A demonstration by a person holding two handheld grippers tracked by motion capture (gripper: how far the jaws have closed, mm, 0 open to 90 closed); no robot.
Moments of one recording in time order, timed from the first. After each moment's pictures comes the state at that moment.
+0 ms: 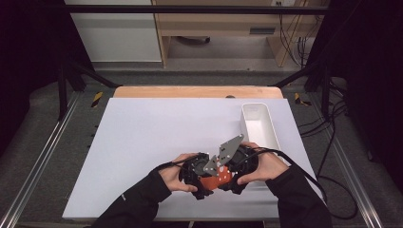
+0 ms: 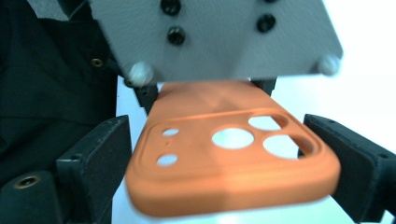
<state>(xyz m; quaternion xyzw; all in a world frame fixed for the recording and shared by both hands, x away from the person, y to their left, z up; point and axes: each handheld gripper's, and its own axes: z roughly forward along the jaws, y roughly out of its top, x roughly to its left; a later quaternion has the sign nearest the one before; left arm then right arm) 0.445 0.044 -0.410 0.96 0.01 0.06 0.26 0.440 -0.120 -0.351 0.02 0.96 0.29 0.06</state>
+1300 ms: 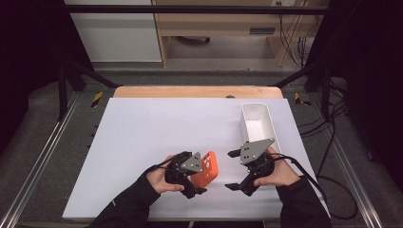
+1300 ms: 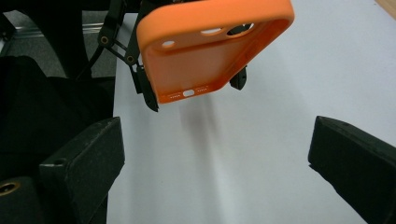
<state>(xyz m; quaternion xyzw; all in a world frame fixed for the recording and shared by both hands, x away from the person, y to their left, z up) 0.449 0.085 -0.422 0.93 0.04 0.04 0.35 0.438 -0.165 -0.377 0.07 0.90 0.42 0.06</state>
